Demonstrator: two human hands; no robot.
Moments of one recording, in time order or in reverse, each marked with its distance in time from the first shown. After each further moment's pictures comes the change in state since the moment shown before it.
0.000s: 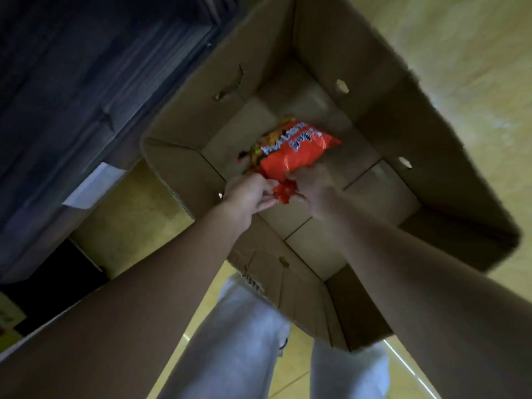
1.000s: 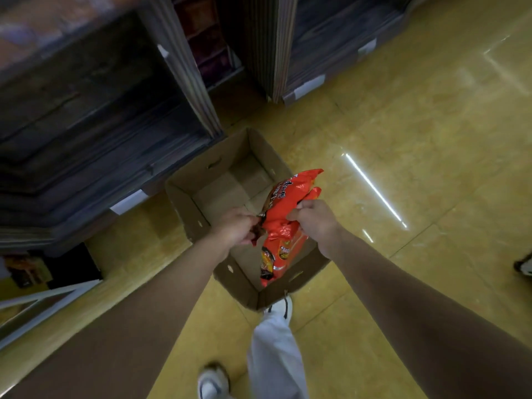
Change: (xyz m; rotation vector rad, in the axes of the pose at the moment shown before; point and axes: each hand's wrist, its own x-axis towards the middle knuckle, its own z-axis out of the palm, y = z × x) left_hand -0.303 -0.007 0.061 0.373 0.022 0.326; right_hand -0.303 -0.034 -0.161 -0.383 0.011 -0.348
